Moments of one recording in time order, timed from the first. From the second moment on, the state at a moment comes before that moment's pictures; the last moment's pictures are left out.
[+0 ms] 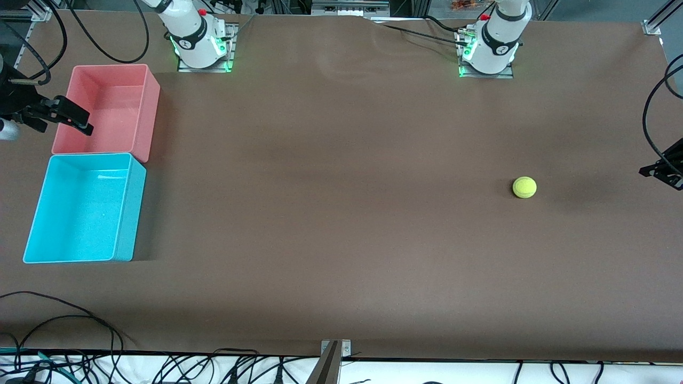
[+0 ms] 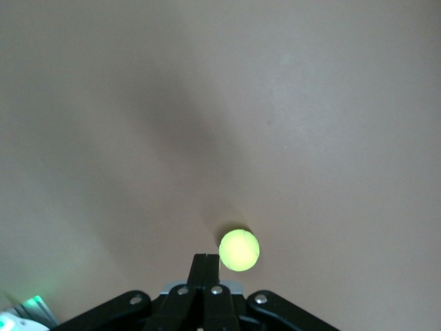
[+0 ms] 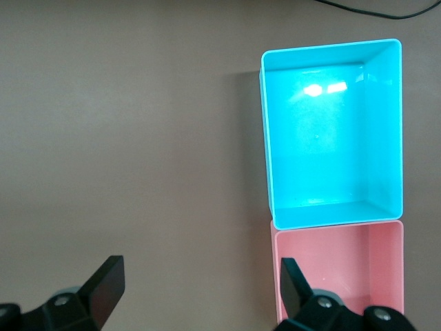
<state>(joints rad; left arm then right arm) 0.35 0.28 0.02 -1.60 -0.09 1.70 -0.74 0.04 -0.03 -0.05 -1.66 -0.01 1.65 0.05</state>
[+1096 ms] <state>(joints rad) 0.36 0.38 -0.01 -2.15 -0.10 2.44 -1.04 0.04 -0.03 -0.05 -1.66 -0.01 1.65 0.05</state>
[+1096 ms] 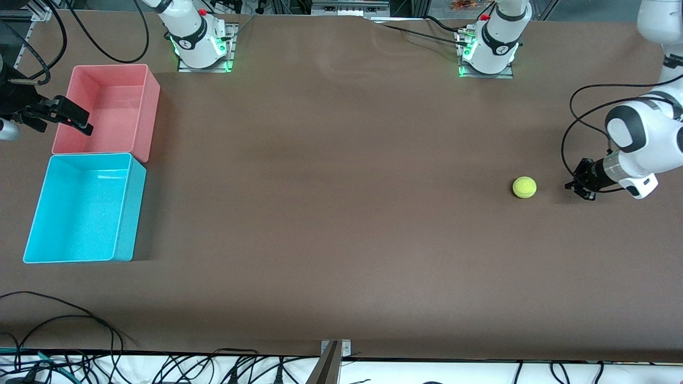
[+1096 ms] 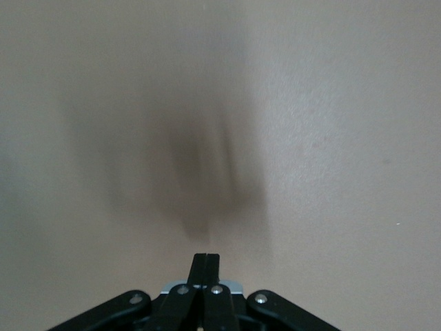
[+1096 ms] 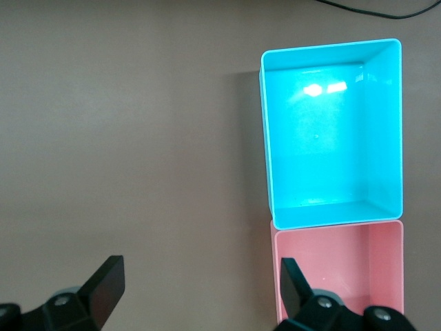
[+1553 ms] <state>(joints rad) 0.34 0.42 -0.02 -2.16 -0.10 2.49 -1.10 0.04 -0.03 -0.05 -1.66 -0.01 1.65 0.05</state>
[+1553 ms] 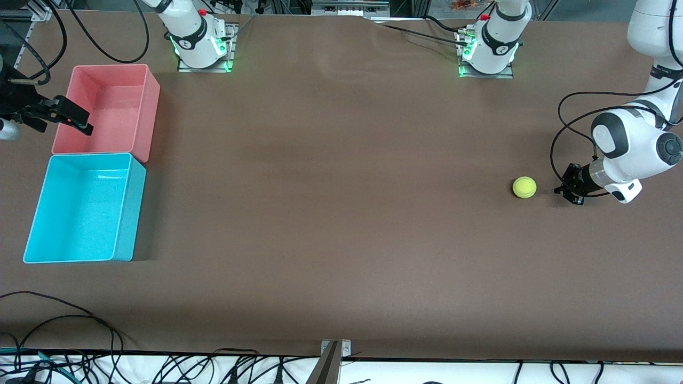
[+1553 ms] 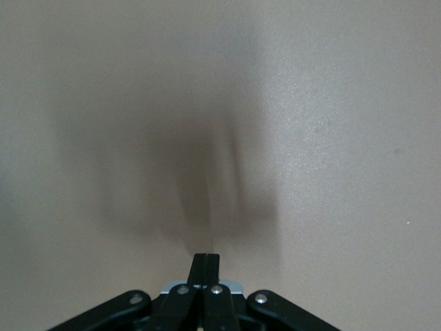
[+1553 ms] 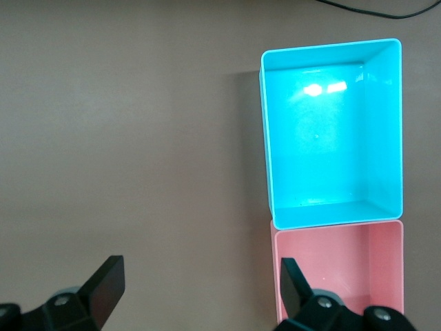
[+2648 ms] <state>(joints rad) 0.37 0.42 -0.14 -2.22 -0.10 2.50 -1.22 0.04 -0.03 -0.05 -1.66 -0.01 1.65 0.05</state>
